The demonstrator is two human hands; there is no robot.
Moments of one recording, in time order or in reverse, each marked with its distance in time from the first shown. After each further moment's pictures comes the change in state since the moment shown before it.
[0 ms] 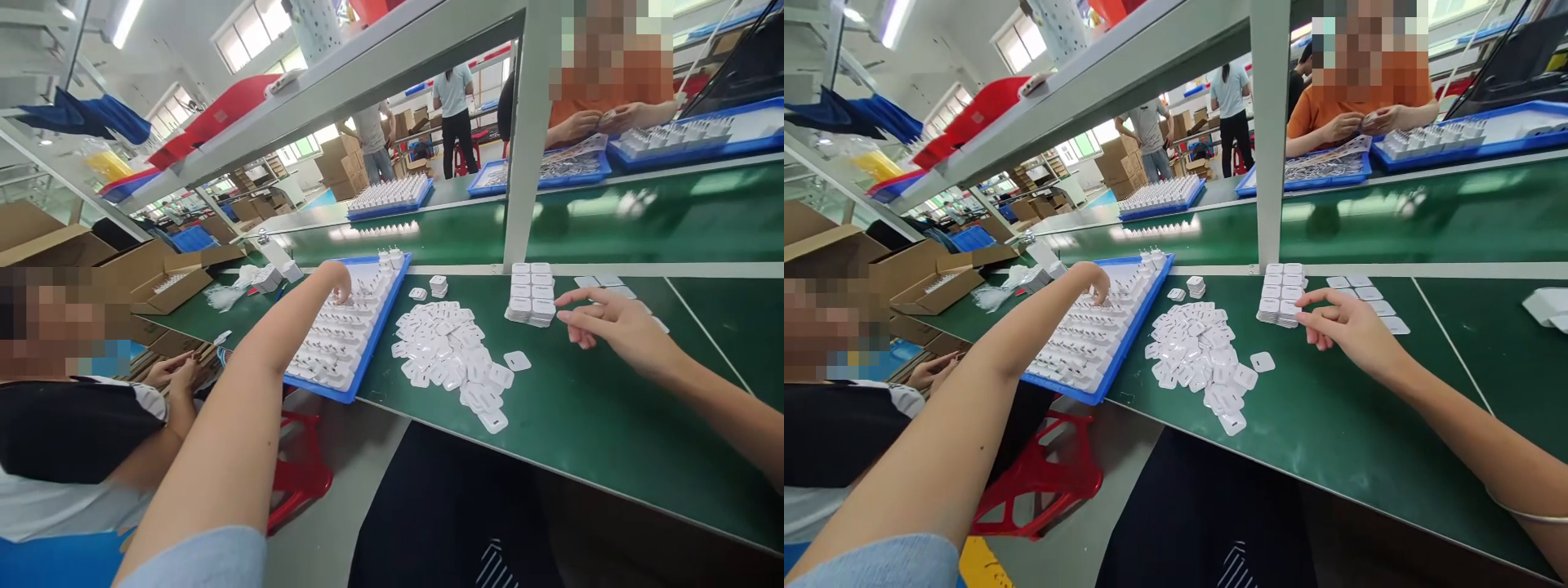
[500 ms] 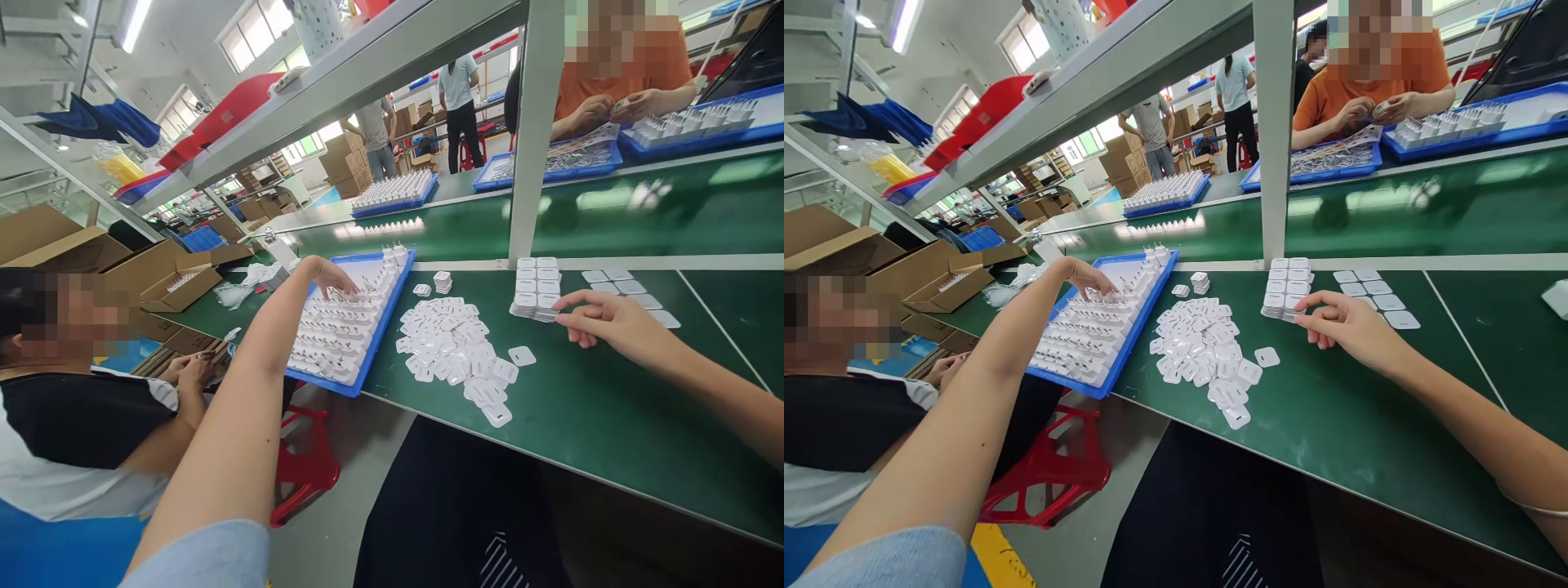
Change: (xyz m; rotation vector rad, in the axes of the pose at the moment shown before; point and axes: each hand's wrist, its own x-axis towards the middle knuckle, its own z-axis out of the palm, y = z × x) left_hand -0.034 -0.028 -0.020 -0.024 -0.422 0.018; right_hand 0.006 0.013 -0.002 -0.128 -0.095 0.068
